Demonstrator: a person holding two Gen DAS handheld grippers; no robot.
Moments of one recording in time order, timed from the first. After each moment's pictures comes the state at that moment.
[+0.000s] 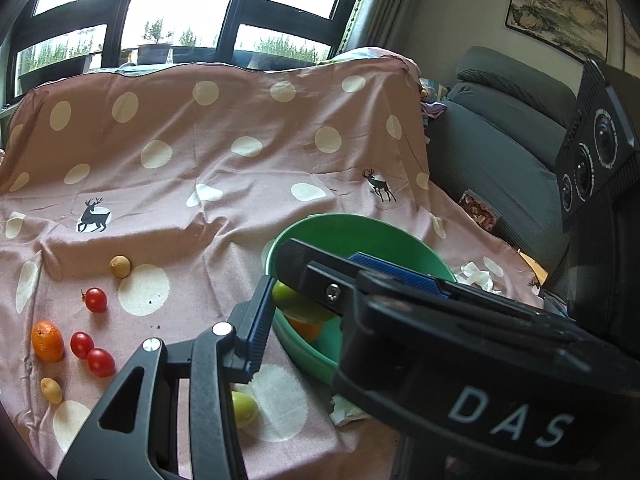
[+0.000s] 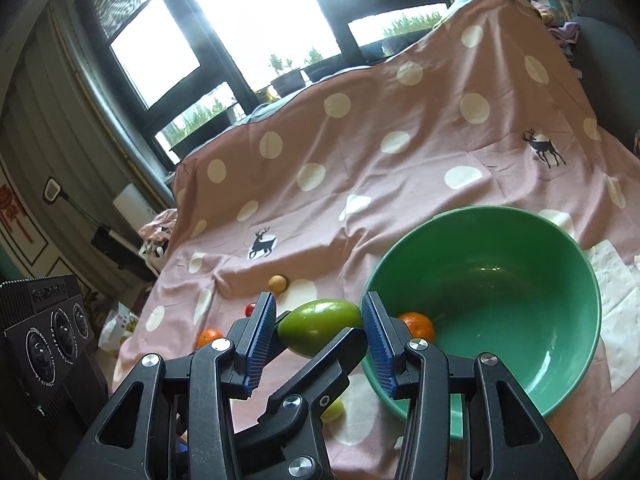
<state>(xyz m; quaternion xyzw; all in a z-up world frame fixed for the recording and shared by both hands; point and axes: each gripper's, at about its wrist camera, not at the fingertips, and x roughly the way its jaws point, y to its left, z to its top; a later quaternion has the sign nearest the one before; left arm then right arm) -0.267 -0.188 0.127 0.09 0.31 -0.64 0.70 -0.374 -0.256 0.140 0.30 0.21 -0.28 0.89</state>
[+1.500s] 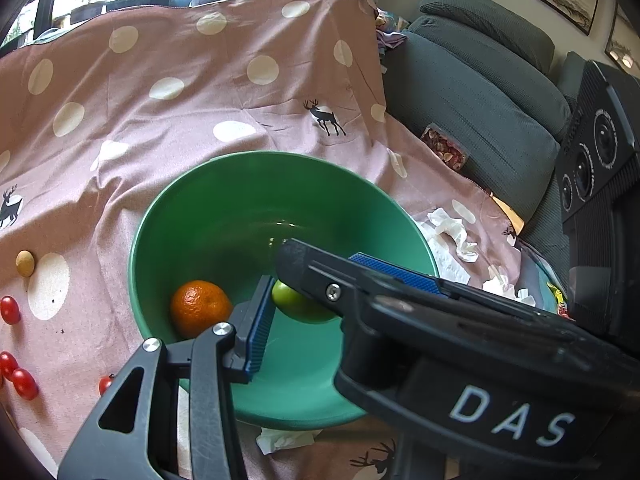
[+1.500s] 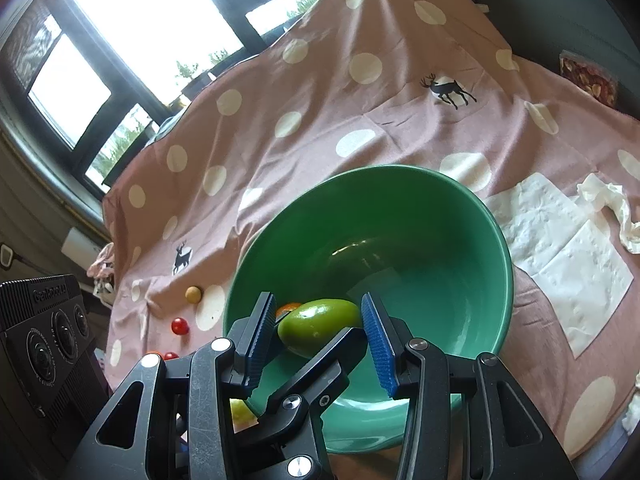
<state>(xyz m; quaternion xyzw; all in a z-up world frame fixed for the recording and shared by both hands) -0.300 -0.262 0.091 0.17 0.37 -0.68 0.60 -0.427 -0.312 0.102 0.39 0.23 -0.37 0.81</state>
